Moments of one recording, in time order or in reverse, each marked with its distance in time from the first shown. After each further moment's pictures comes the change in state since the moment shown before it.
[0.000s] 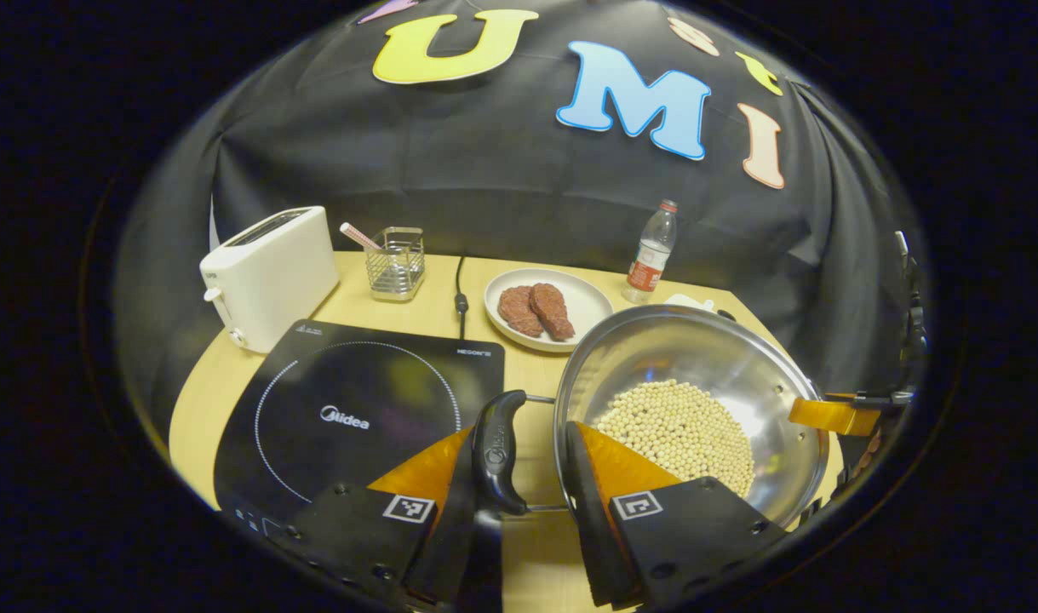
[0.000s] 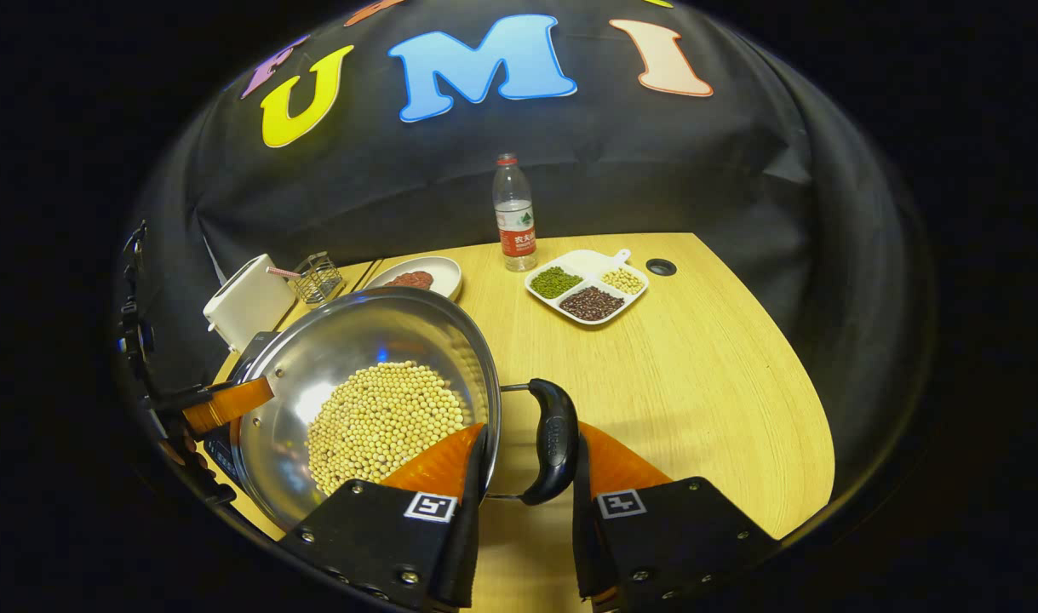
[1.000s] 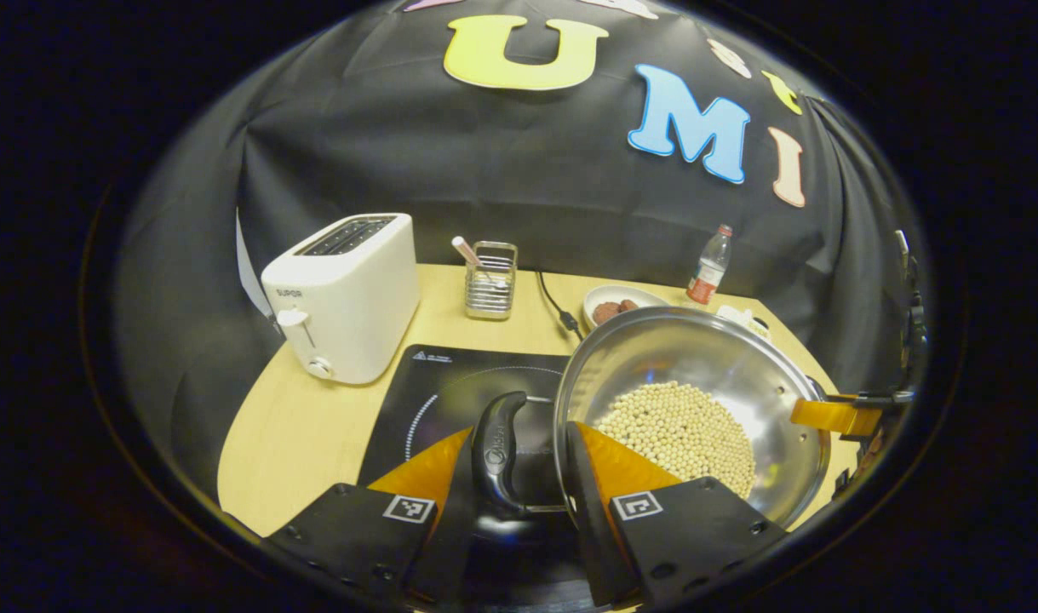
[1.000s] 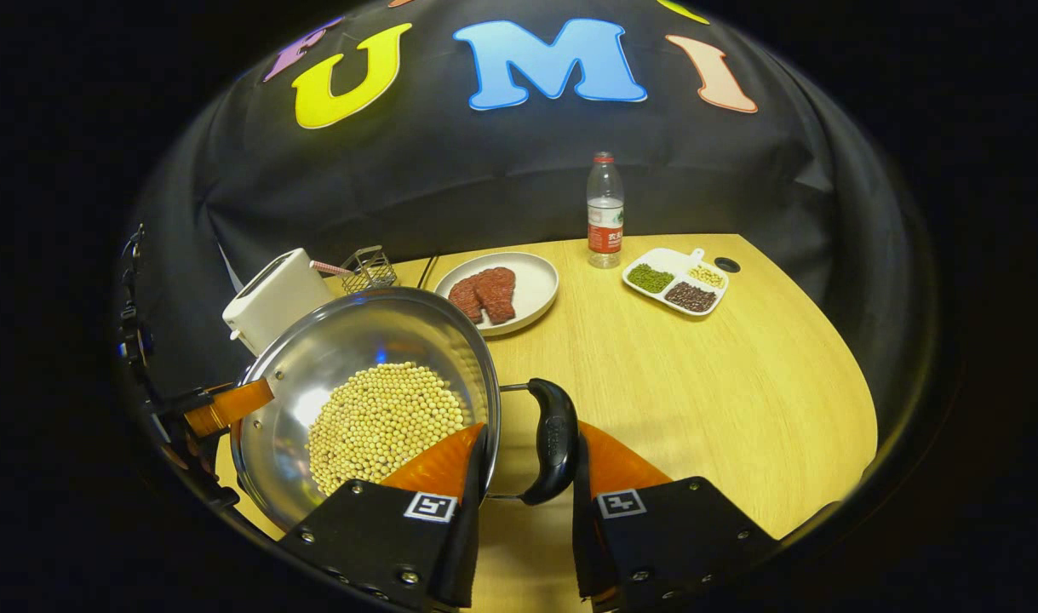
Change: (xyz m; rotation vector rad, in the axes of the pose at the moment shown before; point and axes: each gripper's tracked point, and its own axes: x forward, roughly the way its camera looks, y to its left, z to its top) left arm -0.022 0.169 0.019 0.014 -0.013 0.017; right arm 0.018 0.157 -0.009 0.020 -0.010 0.010
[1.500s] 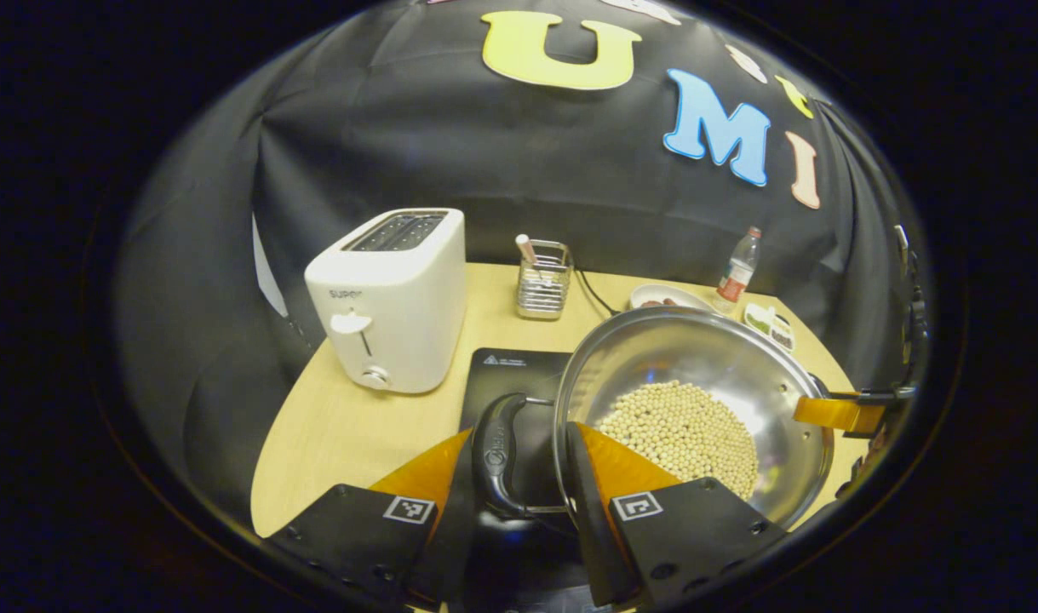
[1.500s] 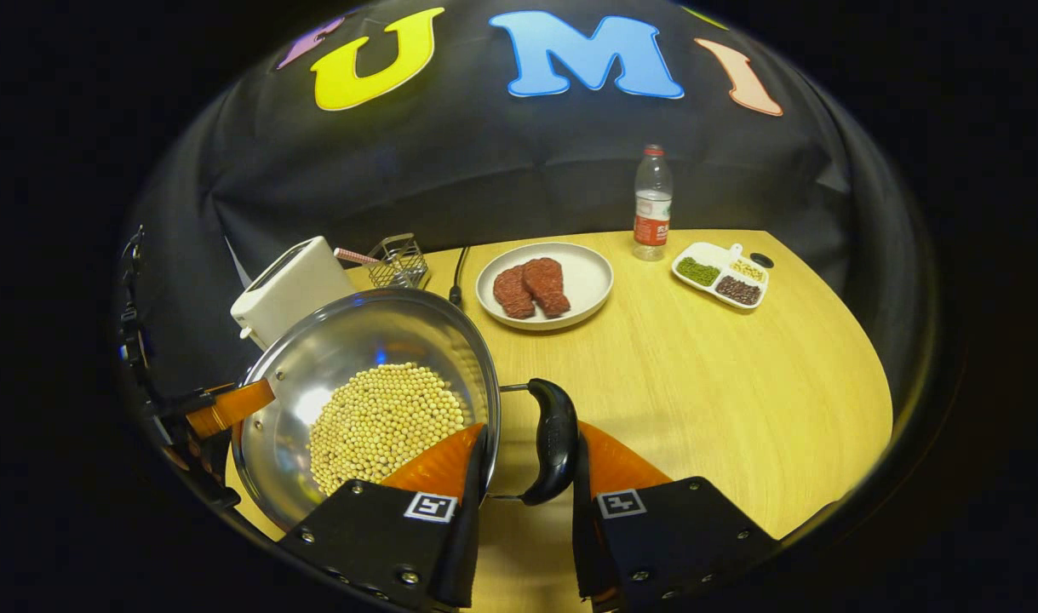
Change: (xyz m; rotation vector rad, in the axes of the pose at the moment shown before) left arm 0.004 0.081 0.001 0.001 0.016 0.027; right arm 0.024 0.070 -0.006 -0.001 0.031 0.026
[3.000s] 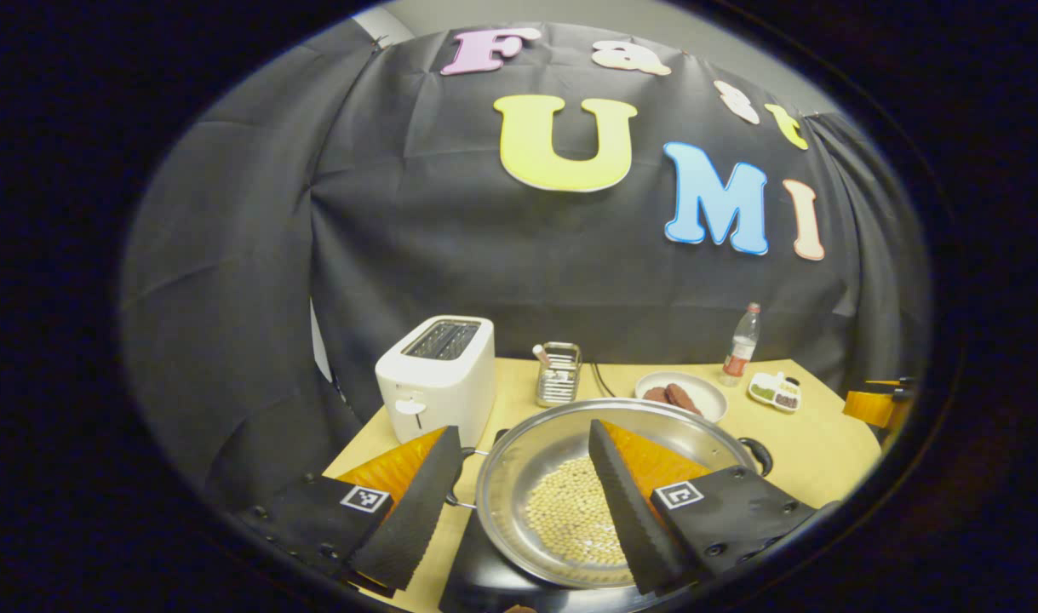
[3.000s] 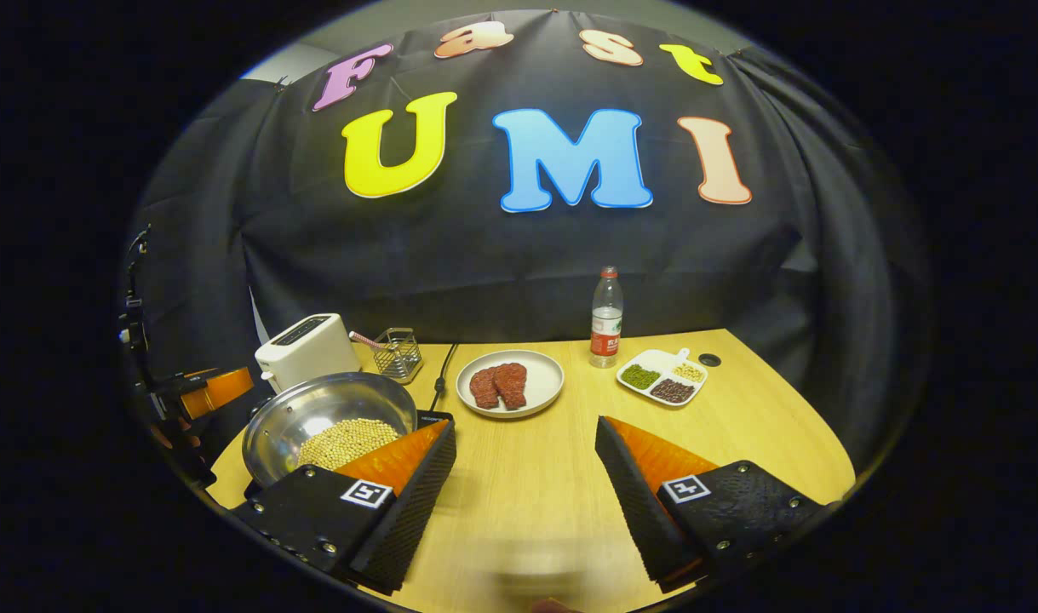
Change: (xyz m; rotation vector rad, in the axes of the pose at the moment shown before) left arm -0.108 -0.039 0.073 0.014 -0.353 0.132; right arm -0.115 -0.073 0.064 -0.094 -0.377 -0.032
